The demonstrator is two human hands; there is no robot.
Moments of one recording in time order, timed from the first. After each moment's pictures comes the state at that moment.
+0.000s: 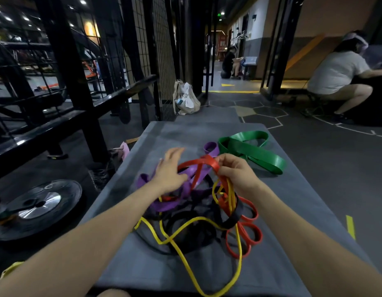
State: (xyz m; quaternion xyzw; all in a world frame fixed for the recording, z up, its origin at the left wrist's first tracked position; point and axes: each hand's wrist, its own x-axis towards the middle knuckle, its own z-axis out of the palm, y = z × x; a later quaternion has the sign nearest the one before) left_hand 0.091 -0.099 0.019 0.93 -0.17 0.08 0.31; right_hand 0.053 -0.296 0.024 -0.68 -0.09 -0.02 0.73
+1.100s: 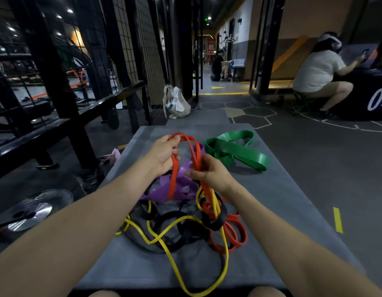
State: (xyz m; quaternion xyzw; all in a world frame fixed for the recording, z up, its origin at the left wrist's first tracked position) left_hand 0.082 -0.148 0.084 0.61 -0.05 -0.06 0.79; right_hand 0.029 -0.285 0.038 -0.75 -0.10 -0.04 0.65
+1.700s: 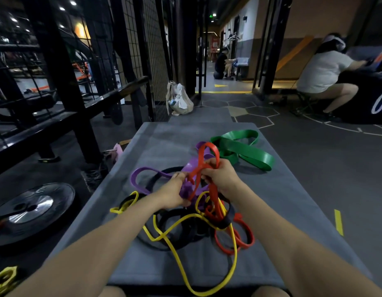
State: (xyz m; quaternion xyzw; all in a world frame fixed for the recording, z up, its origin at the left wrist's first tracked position) left_hand 0.070 -0.116 -0.013 0.92 -0.22 -0.10 0.30; right_hand 0.044 -0.278 0.023 -0.74 0.02 -0.06 0.67
